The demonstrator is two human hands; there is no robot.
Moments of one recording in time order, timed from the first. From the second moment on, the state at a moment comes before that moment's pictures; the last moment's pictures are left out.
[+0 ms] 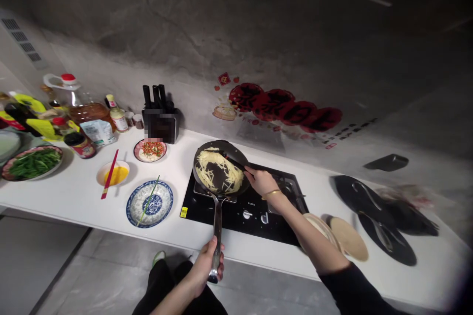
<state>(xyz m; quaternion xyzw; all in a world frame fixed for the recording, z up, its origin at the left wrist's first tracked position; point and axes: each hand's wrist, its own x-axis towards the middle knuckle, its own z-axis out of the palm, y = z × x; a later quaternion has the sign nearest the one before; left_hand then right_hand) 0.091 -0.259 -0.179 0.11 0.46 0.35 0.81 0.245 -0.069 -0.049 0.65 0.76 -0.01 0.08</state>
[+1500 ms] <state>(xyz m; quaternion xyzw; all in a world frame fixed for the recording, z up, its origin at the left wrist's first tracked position) 0.089 -0.251 -0.169 0.13 0.48 0.32 0.80 0.241 -0.065 -0.034 0.59 0.80 -0.03 0.09</state>
